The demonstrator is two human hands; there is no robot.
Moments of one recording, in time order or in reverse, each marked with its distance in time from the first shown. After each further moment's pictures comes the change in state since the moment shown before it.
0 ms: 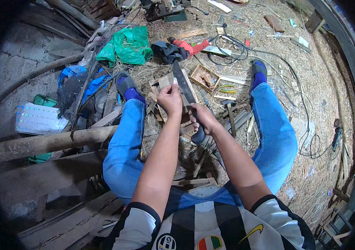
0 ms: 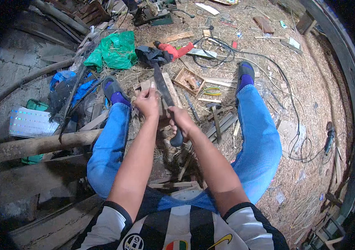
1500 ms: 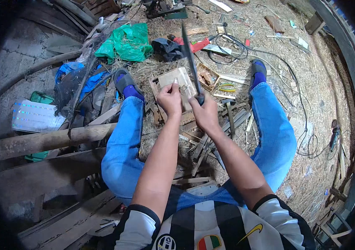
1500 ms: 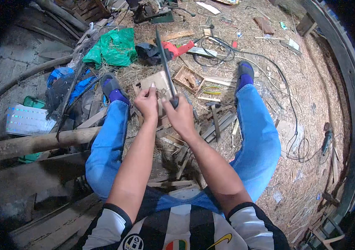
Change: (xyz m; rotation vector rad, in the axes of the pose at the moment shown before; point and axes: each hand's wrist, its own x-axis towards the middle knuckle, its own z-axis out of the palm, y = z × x) left_hand -0.010 0.032 -0.015 0.145 -0.017 -0.026; right_hand -0.067 -0.039 0.055 -0.602 0.564 -0.601
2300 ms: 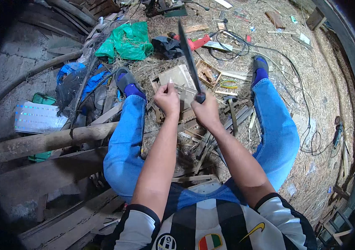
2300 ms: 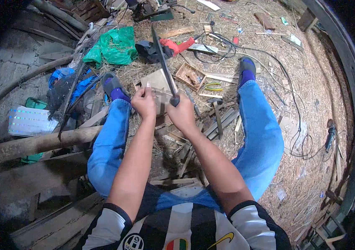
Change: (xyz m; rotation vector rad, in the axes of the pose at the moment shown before) left_hand 0.005 -0.016 -0.007 -0.070 0.036 0.015; right_hand 0.009 0.024 0.006 0.042 -0.035 -0.077
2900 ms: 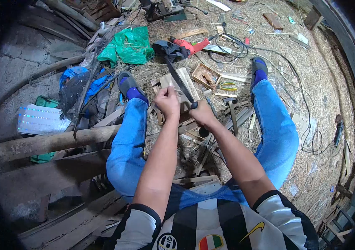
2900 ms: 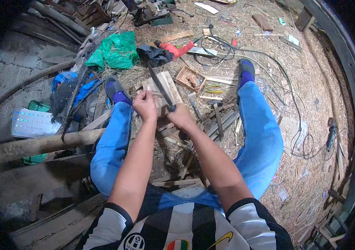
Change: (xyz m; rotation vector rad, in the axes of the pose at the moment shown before) left_hand 0.004 -0.014 0.002 -0.092 0.004 0.017; right_hand 0.008 0.016 0.007 0.055 -0.316 0.373
